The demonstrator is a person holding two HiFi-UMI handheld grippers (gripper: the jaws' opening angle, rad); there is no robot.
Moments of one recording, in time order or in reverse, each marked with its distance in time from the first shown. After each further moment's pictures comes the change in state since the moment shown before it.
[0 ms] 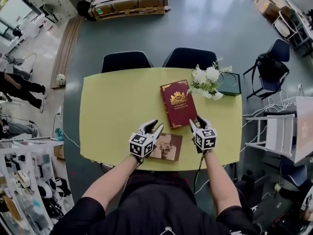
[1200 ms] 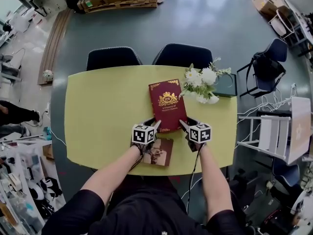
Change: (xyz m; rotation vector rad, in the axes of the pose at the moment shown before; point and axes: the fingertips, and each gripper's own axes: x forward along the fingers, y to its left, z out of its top) left arm 0.118 0.048 -0.082 -0.227 0.232 0.063; right arm 0.068 -0.031 -0.050 0.138 0.188 0.147
